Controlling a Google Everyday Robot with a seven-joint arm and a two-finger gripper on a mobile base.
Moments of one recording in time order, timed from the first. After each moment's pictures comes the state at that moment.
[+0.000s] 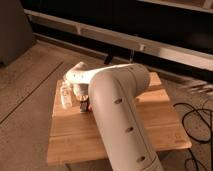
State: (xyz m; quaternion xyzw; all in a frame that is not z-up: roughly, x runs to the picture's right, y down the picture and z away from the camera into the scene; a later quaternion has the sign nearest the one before) arm -0.142 0.081 0.935 -0.23 0.20 0.65 0.70
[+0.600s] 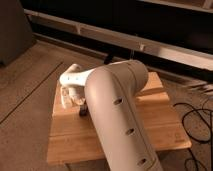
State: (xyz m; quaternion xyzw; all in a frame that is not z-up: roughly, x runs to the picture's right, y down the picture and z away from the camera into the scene) arm -0.172 0.089 0.906 -0.22 0.20 0.65 0.70
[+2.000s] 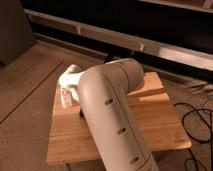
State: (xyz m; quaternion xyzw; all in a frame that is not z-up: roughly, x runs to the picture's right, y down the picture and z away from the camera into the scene) arm -0.116 0.098 0.925 -0.18 0.28 0.60 0.73
